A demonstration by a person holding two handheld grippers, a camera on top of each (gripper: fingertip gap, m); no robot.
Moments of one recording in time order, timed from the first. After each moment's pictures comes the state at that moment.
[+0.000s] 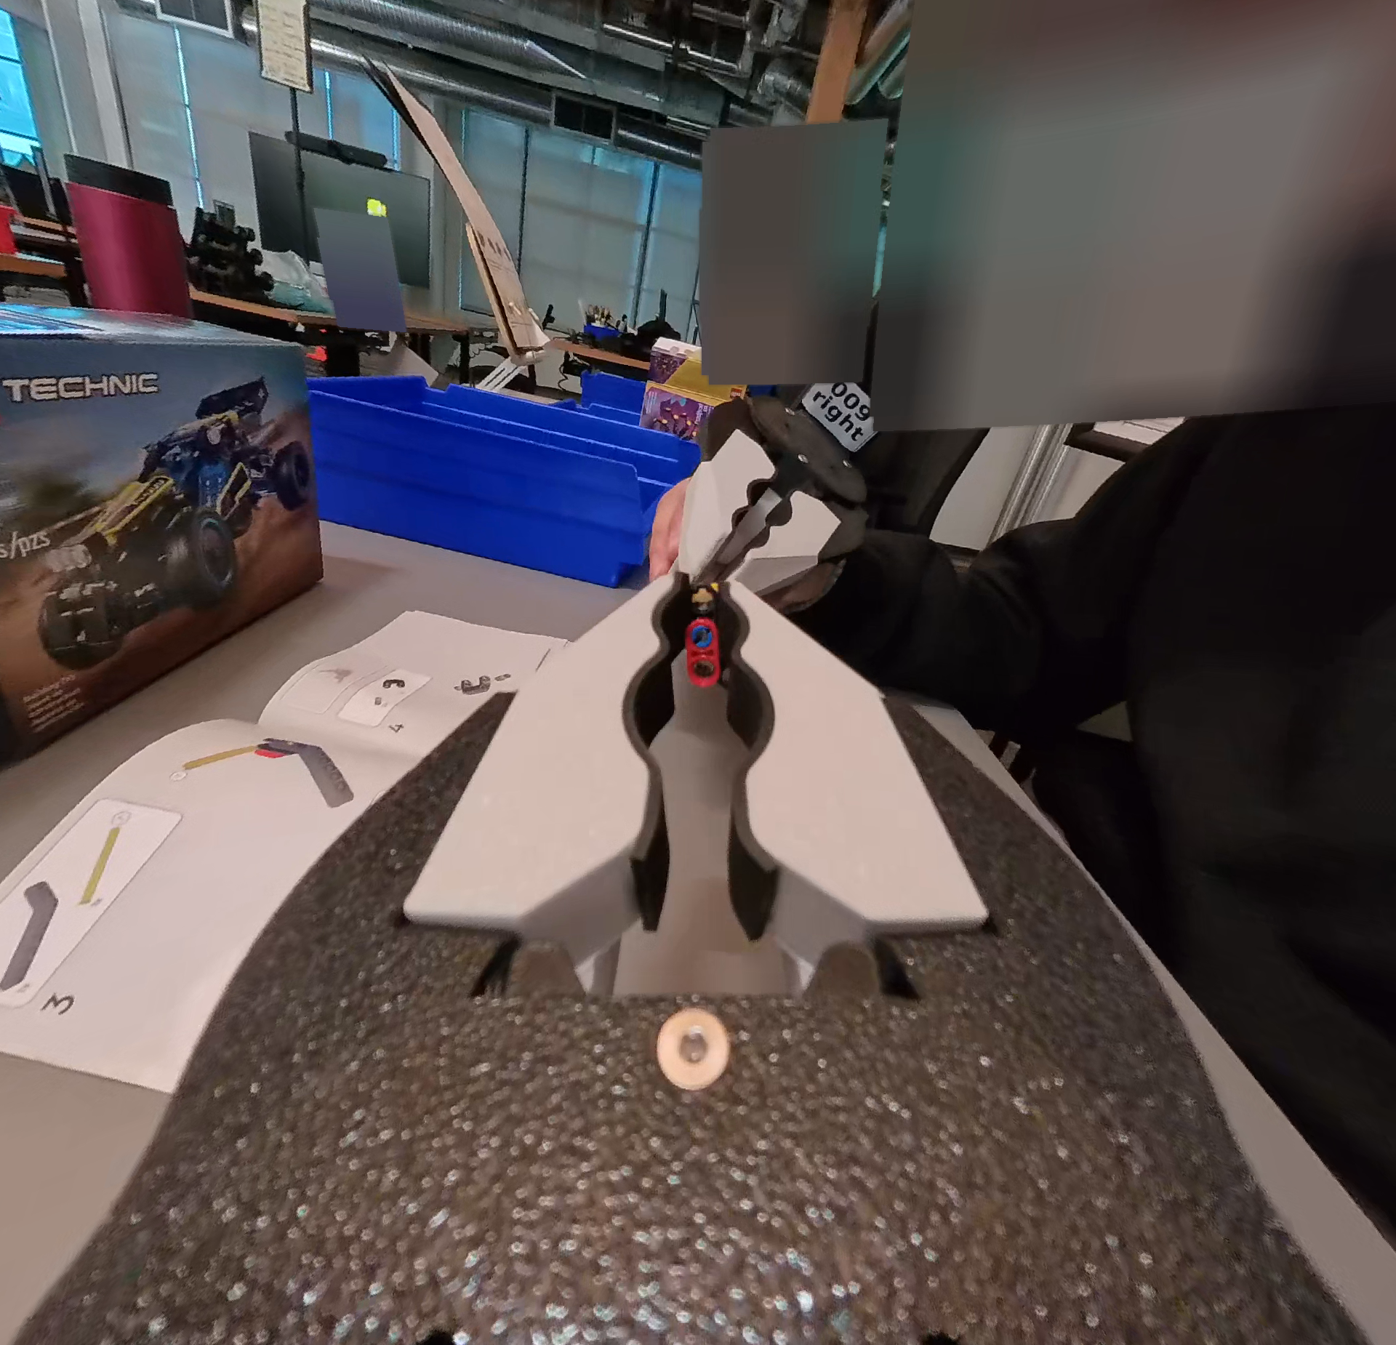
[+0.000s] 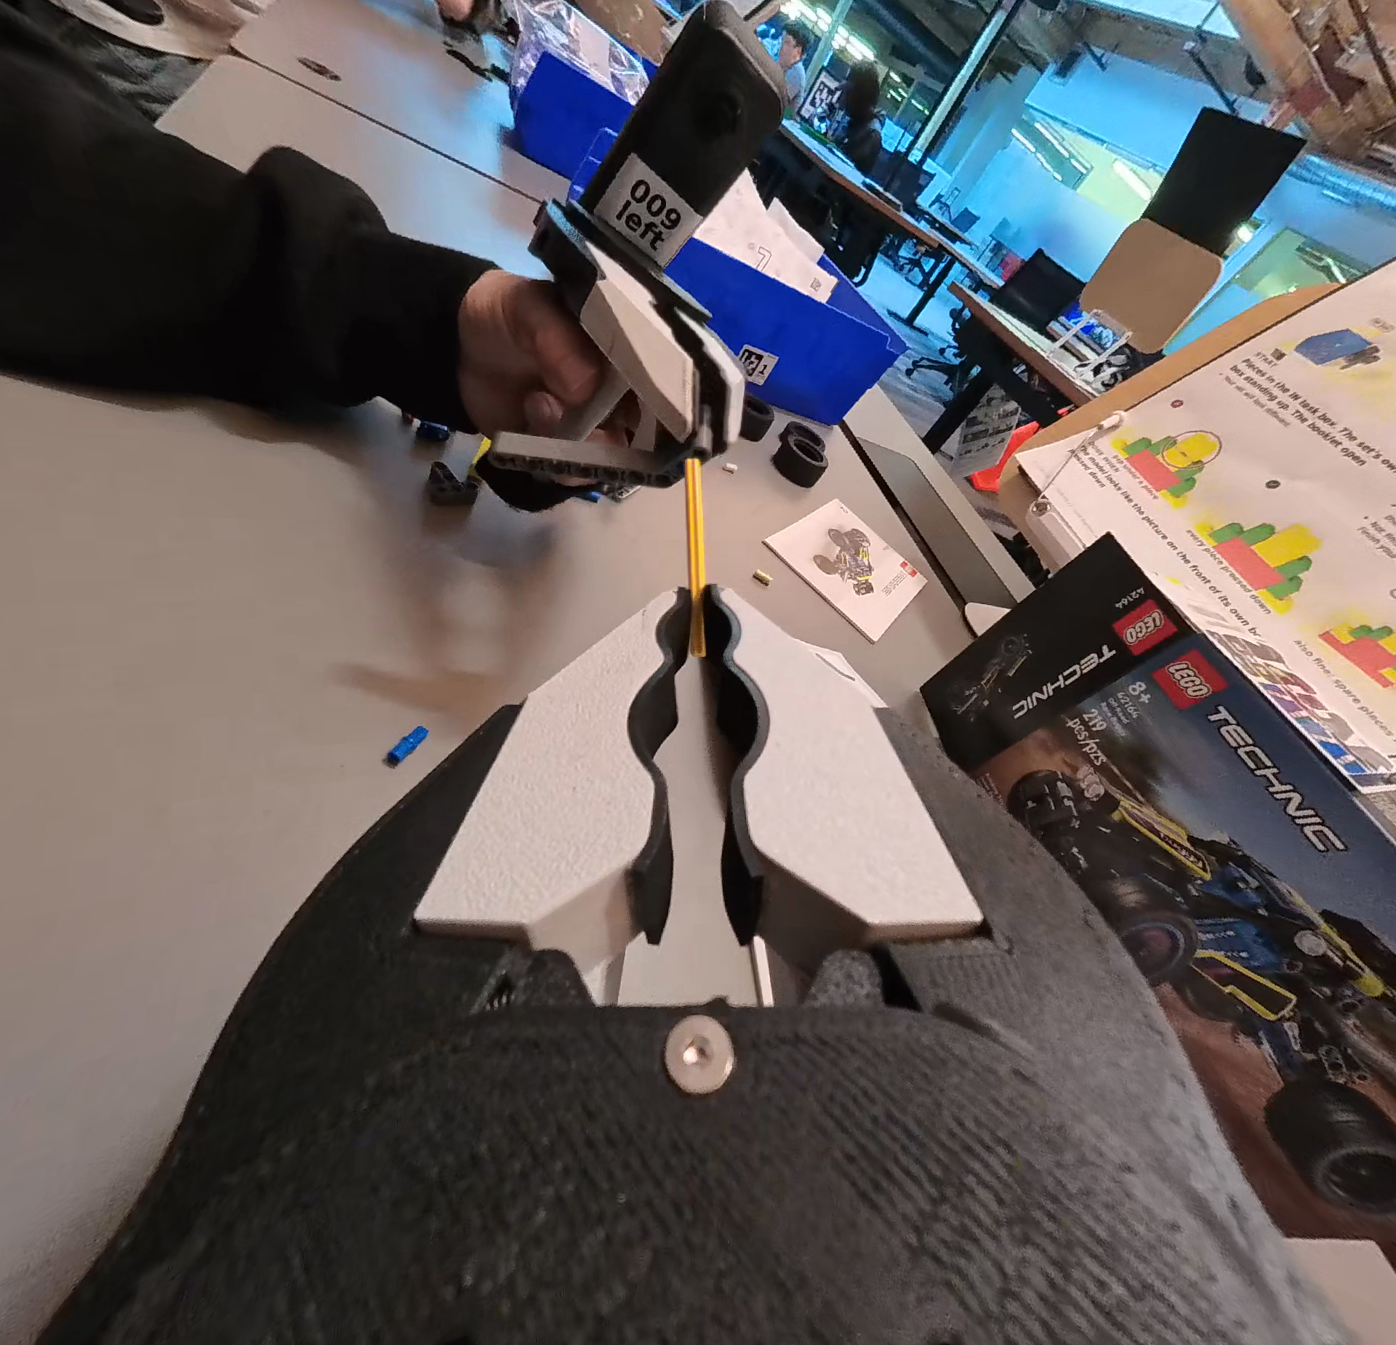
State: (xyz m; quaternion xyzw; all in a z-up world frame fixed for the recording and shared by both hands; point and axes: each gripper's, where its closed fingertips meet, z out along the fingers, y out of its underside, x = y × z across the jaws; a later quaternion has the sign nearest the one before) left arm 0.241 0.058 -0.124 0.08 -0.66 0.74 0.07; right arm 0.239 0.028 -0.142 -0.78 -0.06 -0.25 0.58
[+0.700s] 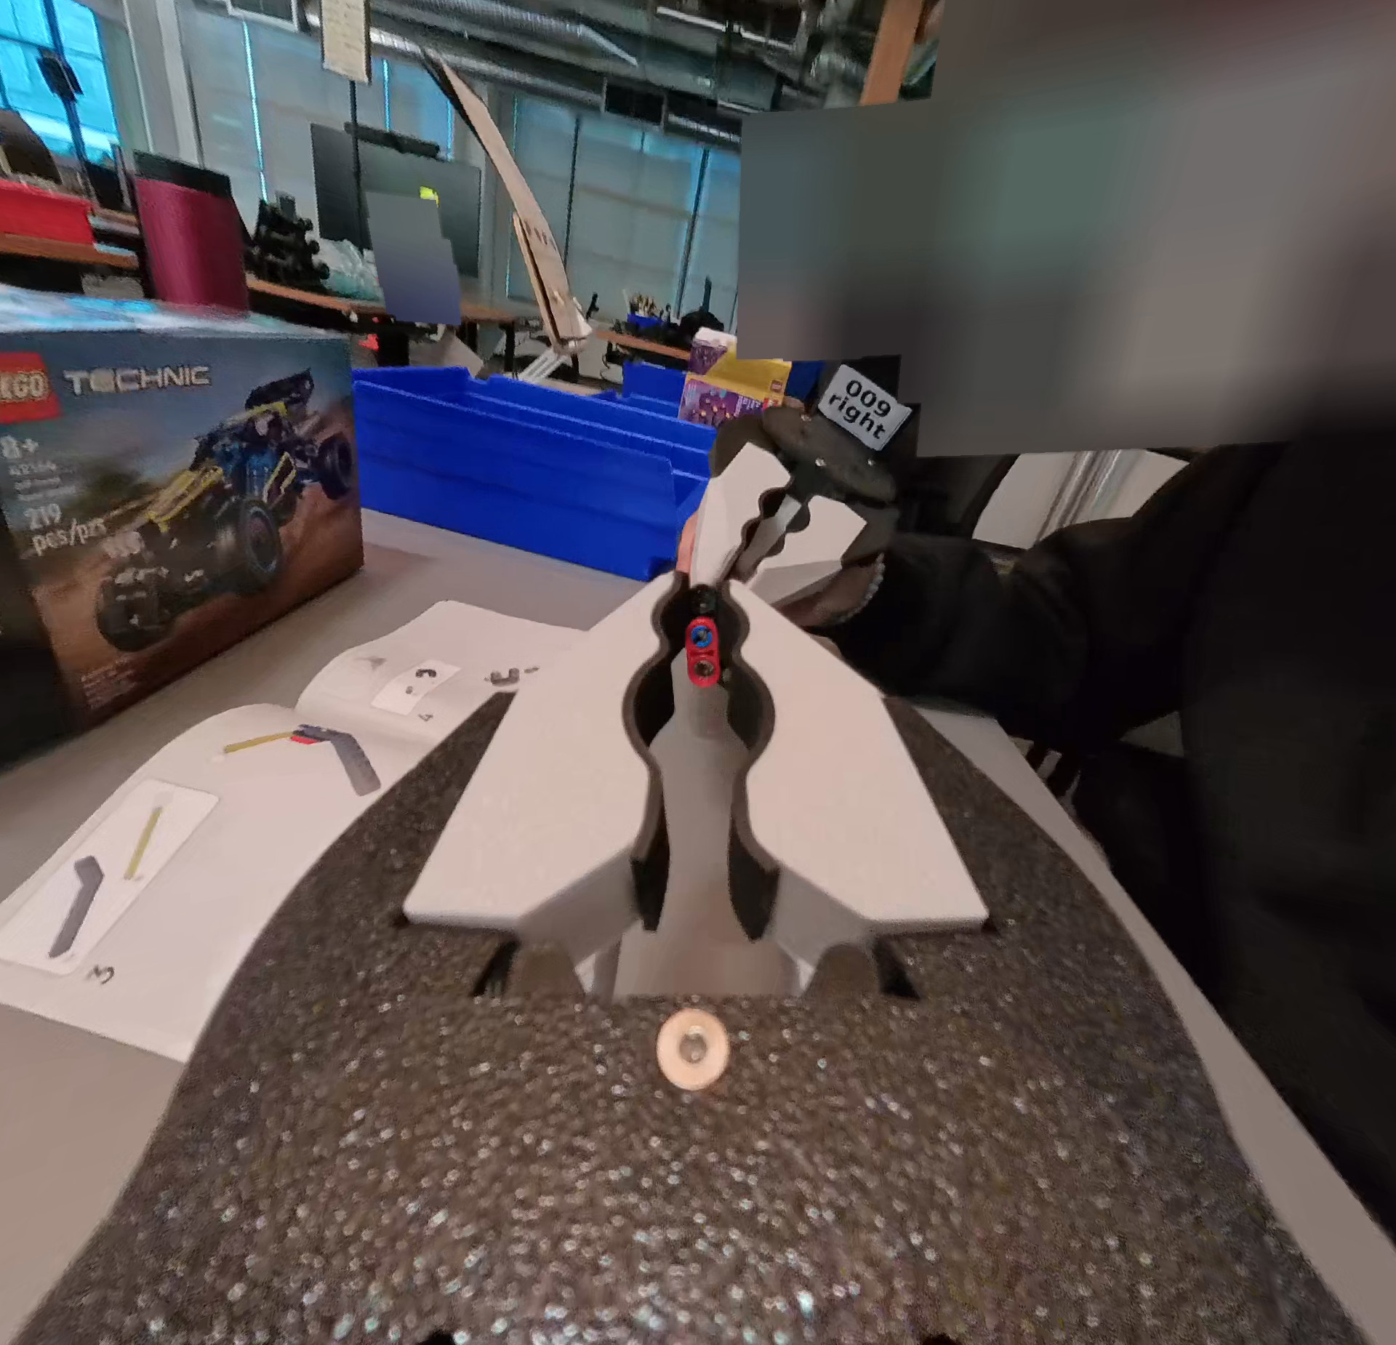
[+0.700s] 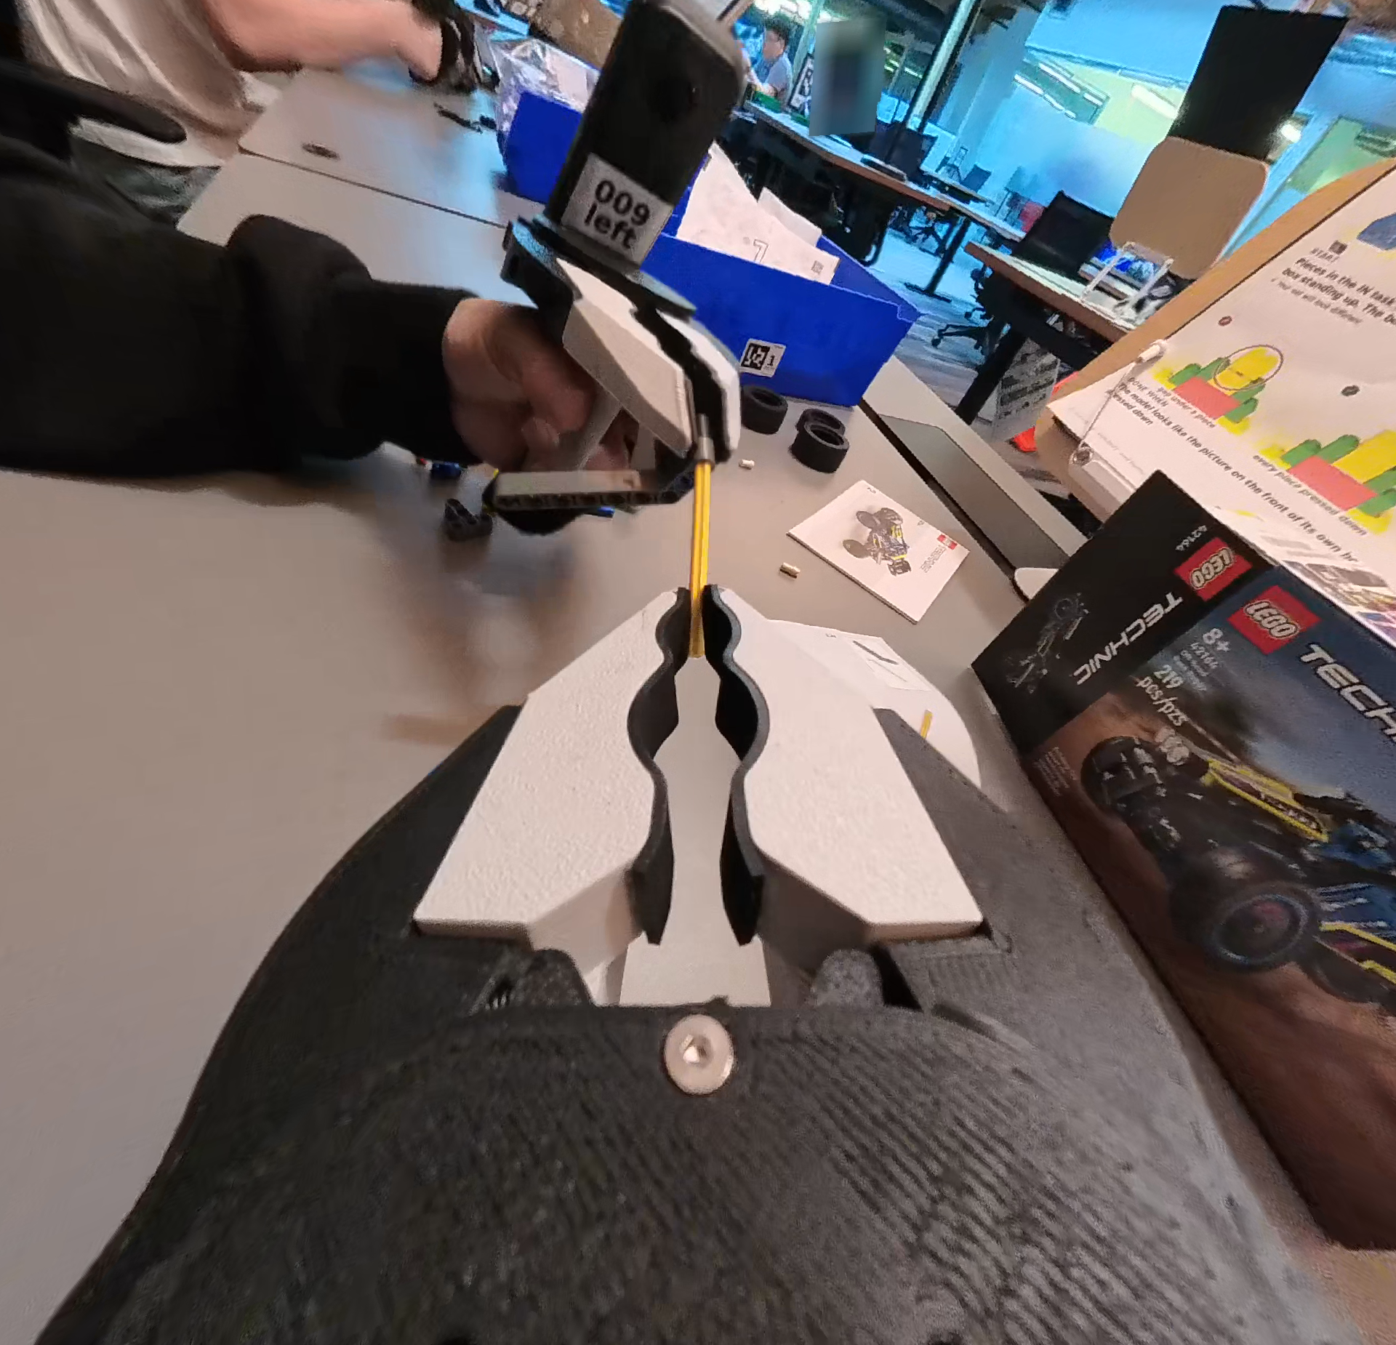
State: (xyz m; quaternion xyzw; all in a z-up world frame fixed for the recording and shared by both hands) left arm 0.247 0.055 -0.126 0.10 -0.67 0.74 0.05; right arm 0.243 0.032 -0.146 -0.78 0.00 -0.20 0.60
